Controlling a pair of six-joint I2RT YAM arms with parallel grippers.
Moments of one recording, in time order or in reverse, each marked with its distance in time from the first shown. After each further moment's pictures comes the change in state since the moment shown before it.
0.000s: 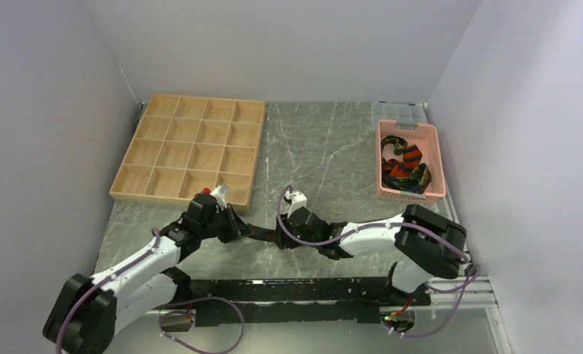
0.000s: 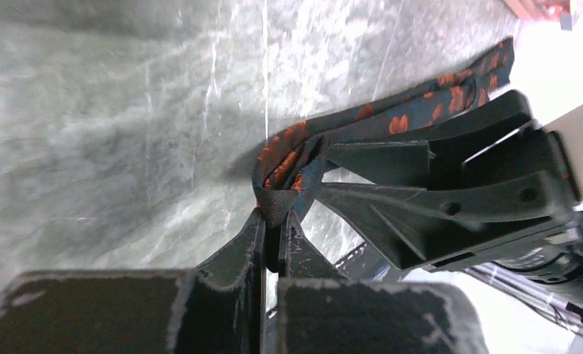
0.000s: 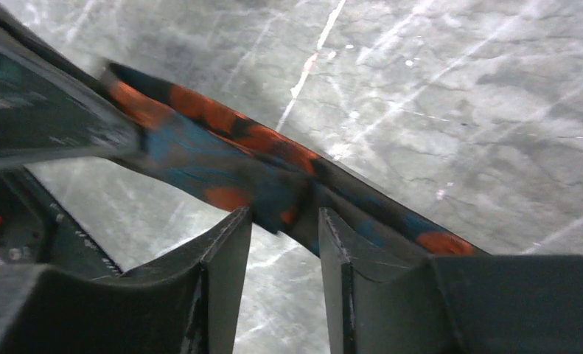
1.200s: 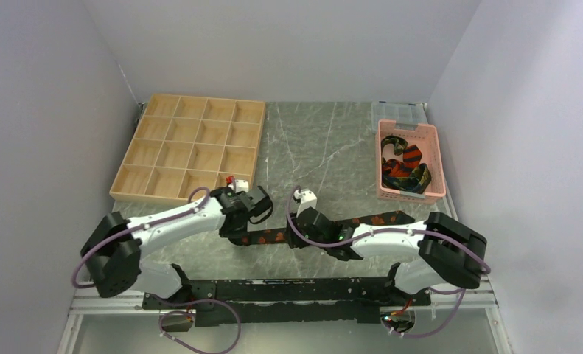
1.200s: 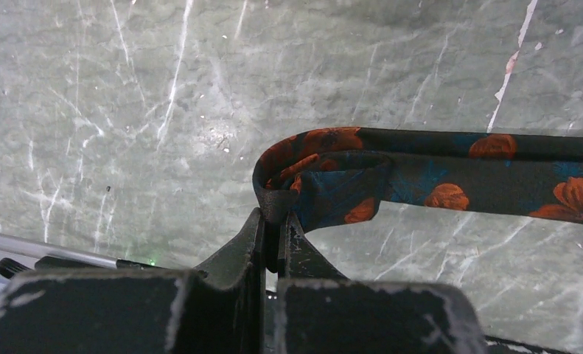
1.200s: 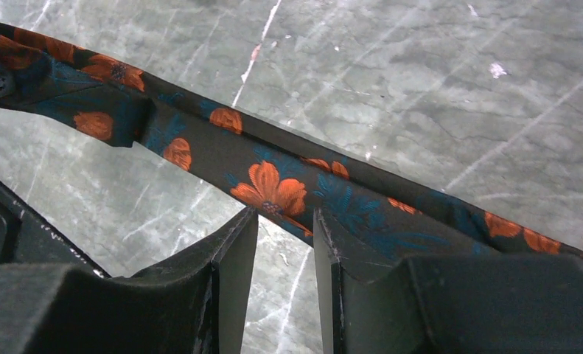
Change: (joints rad) left arm -0.403 0.369 0.629 -0.979 -0.810 -0.041; right arm -0.004 -0.141 -0.014 -0.182 0.088 -0.038
